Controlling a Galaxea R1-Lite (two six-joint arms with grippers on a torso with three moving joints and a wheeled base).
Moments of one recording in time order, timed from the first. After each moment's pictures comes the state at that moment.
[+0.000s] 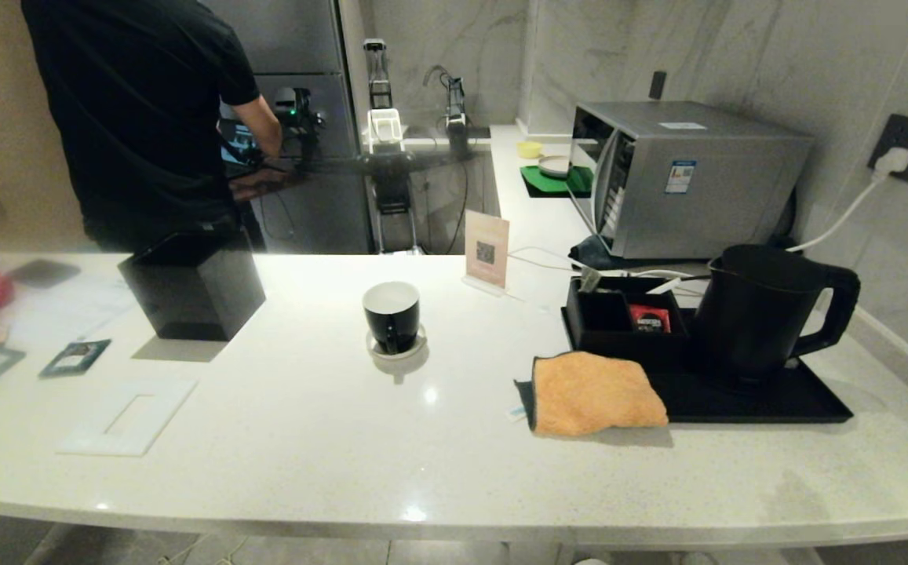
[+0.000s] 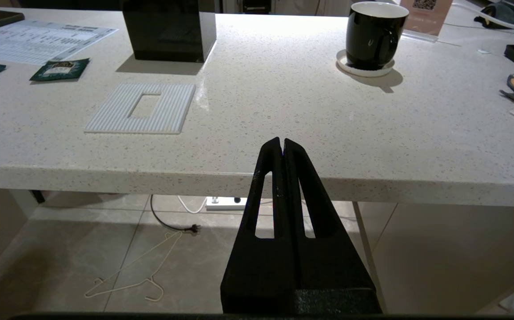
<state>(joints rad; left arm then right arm) 0.00 0.00 0.00 0.00 0.01 -0.03 -0.40 0.62 -0.24 -0.28 0.25 0.10</state>
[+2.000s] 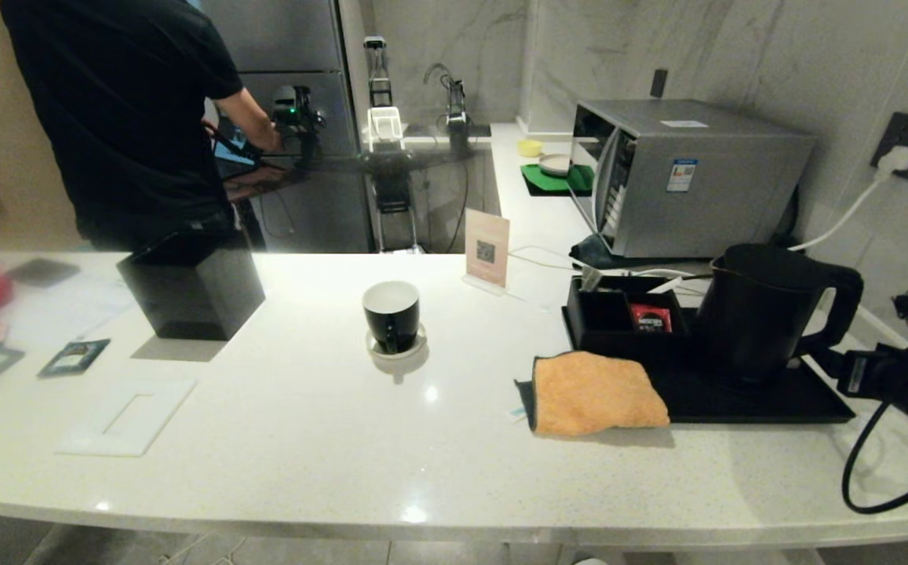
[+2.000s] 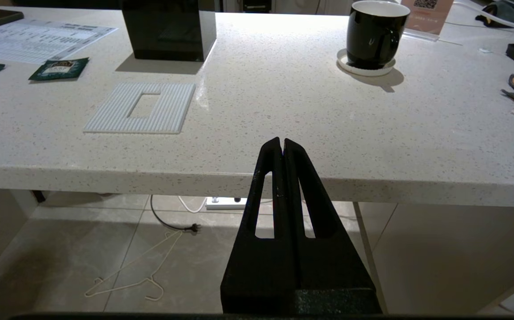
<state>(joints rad) 0.00 0.00 0.00 0.00 0.01 -0.03 -0.33 1.85 -0.45 -1.16 0.10 -0.09</state>
